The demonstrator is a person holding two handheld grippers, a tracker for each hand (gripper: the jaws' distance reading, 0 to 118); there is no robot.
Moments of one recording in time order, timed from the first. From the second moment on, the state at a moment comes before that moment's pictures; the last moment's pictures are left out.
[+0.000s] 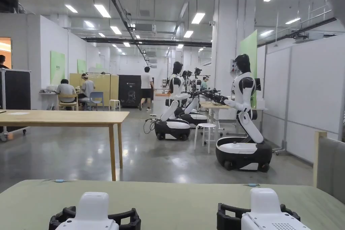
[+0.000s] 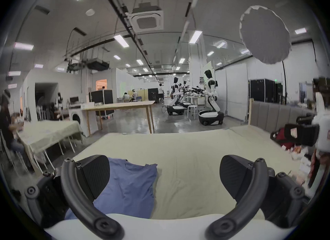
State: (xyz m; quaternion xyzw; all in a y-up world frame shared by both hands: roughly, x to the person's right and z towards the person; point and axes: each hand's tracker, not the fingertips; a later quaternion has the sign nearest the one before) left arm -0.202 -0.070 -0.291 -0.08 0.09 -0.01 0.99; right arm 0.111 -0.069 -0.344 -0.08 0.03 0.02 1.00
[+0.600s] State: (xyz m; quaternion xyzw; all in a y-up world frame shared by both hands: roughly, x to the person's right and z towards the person) left arm -0.174 -0.160 -0.317 -0.06 0.03 -0.75 0.66; right arm 0.092 -0.177 -0.356 -0.11 0.05 0.77 0.63
